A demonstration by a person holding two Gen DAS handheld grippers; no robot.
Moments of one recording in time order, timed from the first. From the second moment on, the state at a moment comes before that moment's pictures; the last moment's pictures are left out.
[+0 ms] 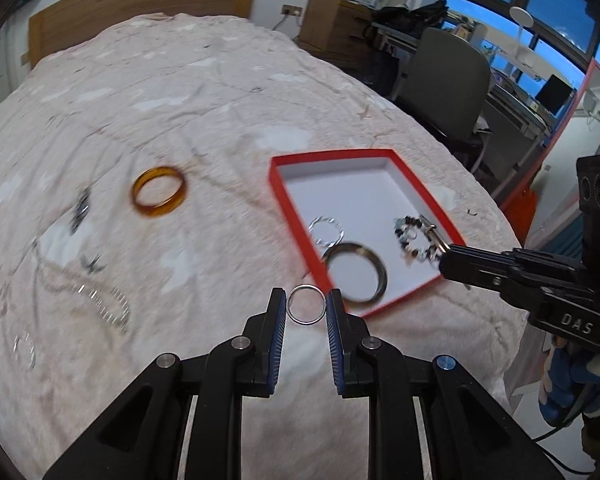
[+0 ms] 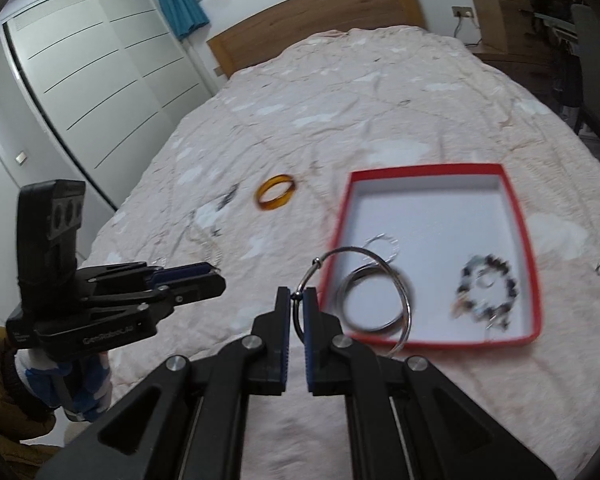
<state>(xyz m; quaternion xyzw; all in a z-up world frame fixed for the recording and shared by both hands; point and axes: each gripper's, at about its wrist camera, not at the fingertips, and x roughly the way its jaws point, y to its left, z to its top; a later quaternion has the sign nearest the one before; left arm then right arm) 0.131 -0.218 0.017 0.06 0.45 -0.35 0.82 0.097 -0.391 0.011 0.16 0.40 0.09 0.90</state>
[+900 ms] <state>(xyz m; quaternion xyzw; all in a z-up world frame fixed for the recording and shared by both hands) 0.245 -0.374 -0.077 0.12 0.49 -0.31 0.80 0.224 -0.491 -0.073 0.06 0.52 0.04 0.85</state>
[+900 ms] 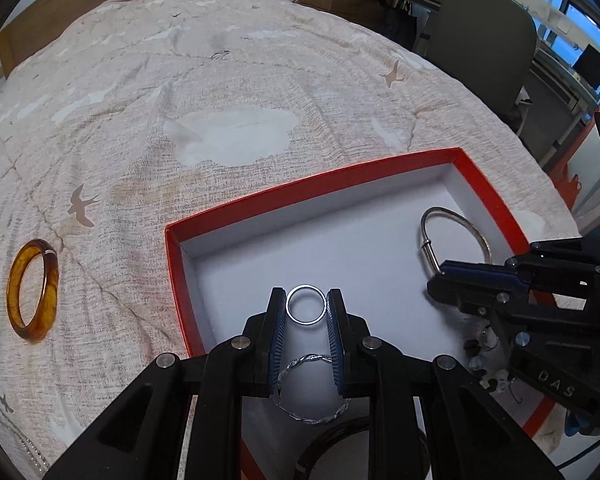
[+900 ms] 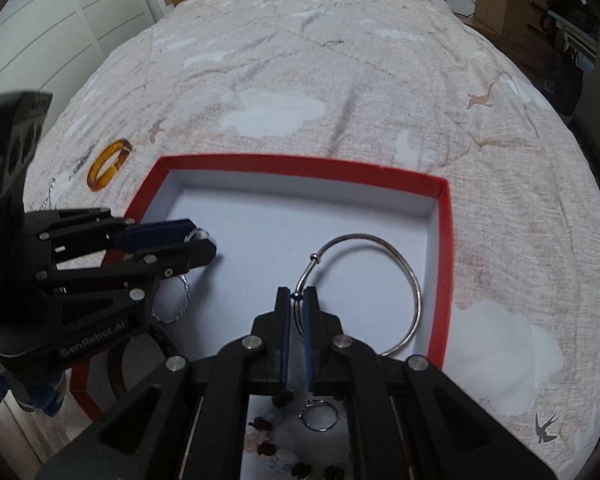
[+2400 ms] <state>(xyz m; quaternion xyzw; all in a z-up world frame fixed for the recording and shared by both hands) 0.057 -0.036 0.050 0.05 0.43 -0.15 0.89 0.040 -0.319 0.088 0.06 0.39 0.07 0.92</state>
